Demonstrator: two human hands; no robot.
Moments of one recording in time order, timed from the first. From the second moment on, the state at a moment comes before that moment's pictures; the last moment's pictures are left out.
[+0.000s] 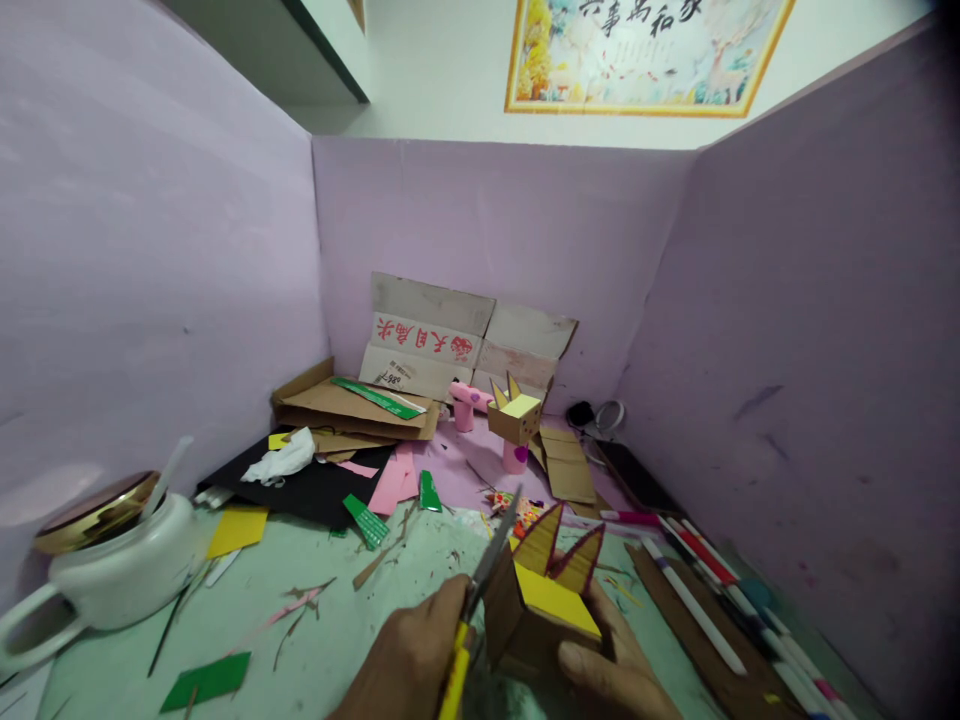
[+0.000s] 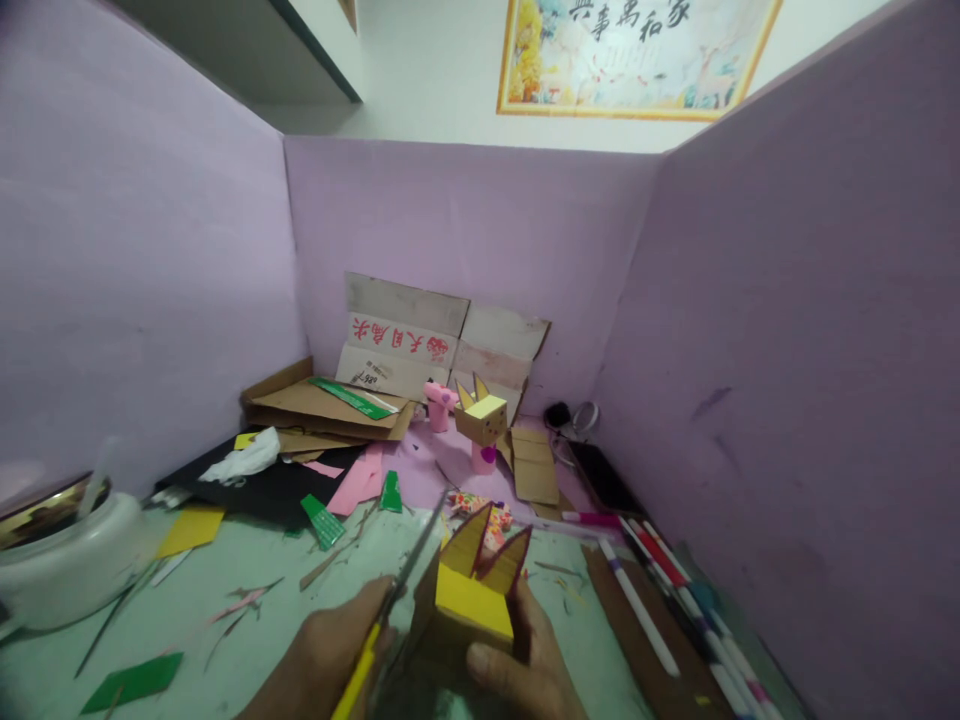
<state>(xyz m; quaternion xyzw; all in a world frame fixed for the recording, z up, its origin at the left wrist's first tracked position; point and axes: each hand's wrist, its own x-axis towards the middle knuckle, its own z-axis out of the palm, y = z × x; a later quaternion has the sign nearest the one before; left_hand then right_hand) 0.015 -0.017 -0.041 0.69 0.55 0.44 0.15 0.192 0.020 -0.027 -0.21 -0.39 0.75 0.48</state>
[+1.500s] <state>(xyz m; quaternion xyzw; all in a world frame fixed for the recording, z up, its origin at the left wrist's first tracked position) -0.033 -0.039 -0.001 0.79 0.58 0.18 -0.08 0.231 0.040 -0.021 -0.27 -0.51 0.63 0.52</state>
